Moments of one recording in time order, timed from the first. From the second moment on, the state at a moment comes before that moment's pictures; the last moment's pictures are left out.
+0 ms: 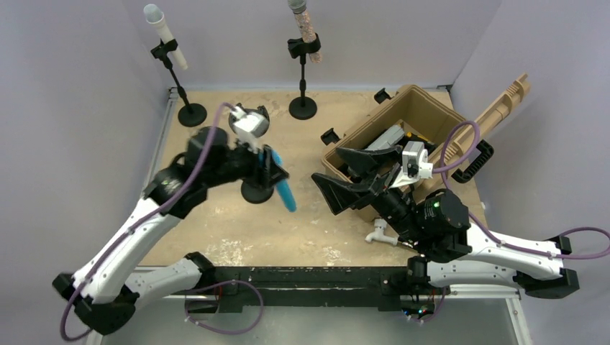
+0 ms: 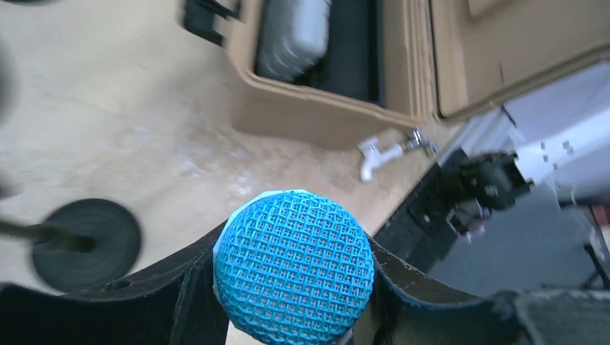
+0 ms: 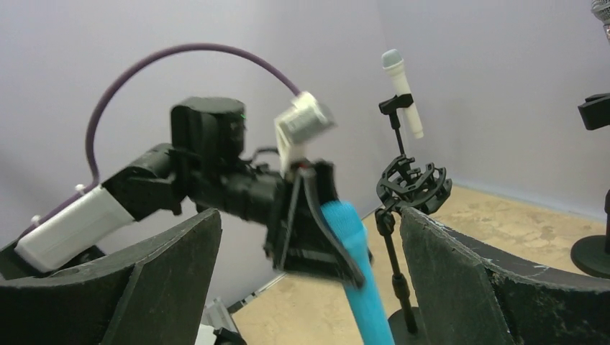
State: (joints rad) left arm -0.73 1.03 1.21 -0.65 0.23 -0.32; right arm 1.36 0.78 0.93 0.35 0.48 0.14
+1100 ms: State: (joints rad) left arm 0.54 1.25 0.90 -0.68 0.15 -1.10; right arm 1.36 0.79 0.93 0.35 0.45 0.13
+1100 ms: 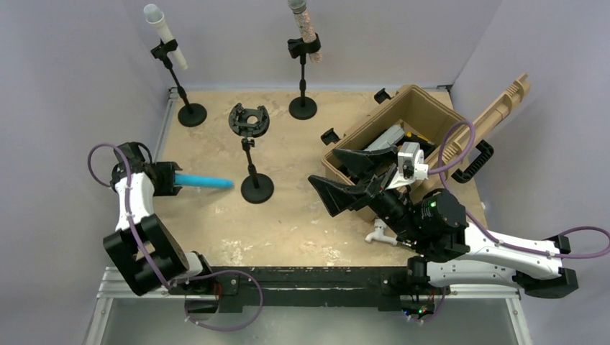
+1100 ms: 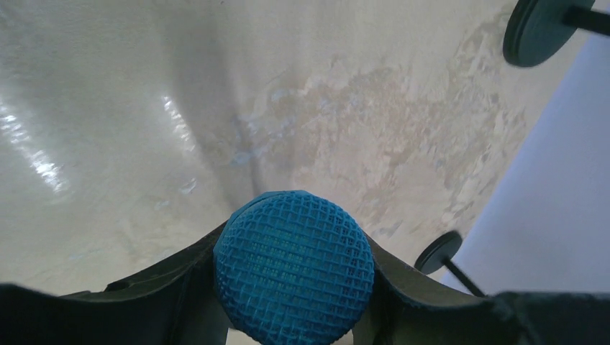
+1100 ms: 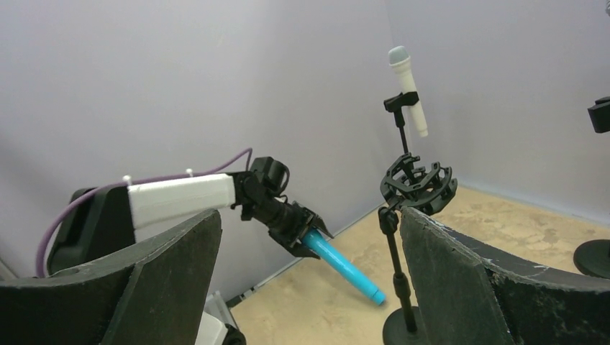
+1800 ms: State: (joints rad) left arm 0.54 1.79 1.19 -0.62 0.12 -1.11; right arm 1.36 0.84 0.94 0.35 0.45 0.12
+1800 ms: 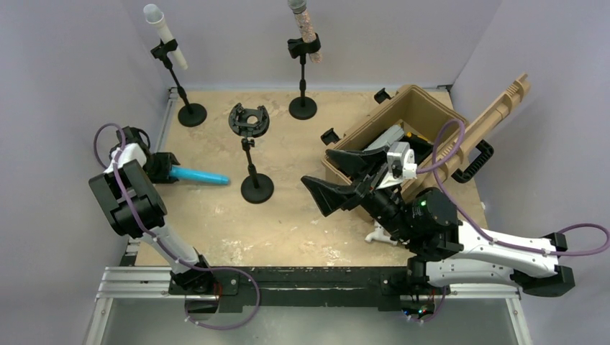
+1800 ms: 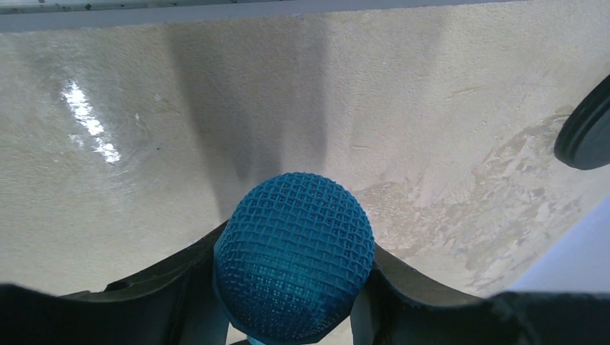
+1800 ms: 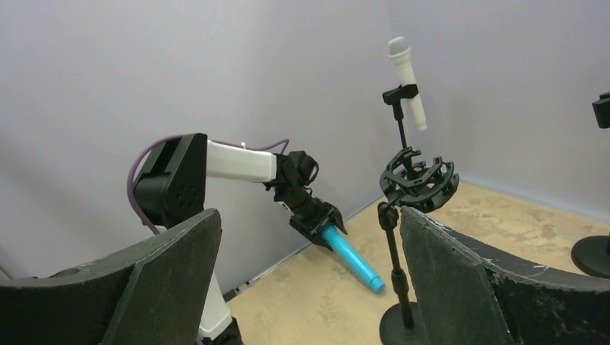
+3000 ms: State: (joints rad) left arm 0.32 1.28 1.20 -0.68 0.08 -0.97; right arm 1.36 0.87 0.94 0.35 0.48 0.11
